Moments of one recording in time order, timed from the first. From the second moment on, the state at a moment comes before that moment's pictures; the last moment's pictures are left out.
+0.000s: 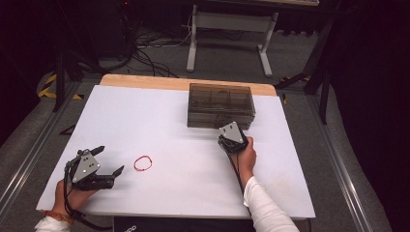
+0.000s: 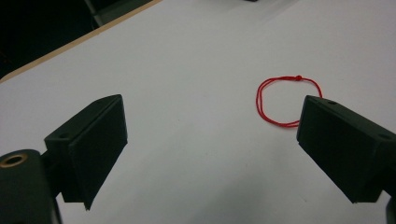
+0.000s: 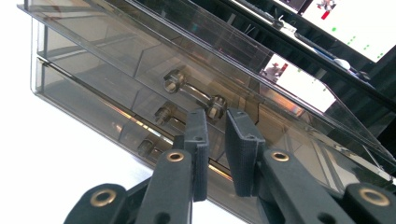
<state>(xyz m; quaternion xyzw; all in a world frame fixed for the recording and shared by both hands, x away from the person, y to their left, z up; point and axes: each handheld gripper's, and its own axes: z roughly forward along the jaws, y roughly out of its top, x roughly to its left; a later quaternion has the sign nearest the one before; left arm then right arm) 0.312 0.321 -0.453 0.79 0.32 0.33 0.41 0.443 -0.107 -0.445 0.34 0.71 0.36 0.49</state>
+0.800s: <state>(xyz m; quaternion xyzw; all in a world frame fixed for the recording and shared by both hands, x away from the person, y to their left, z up) 0.313 0.321 -0.454 0.79 0.33 0.33 0.41 0.461 -0.186 -0.384 0.40 0.73 0.42 0.36</state>
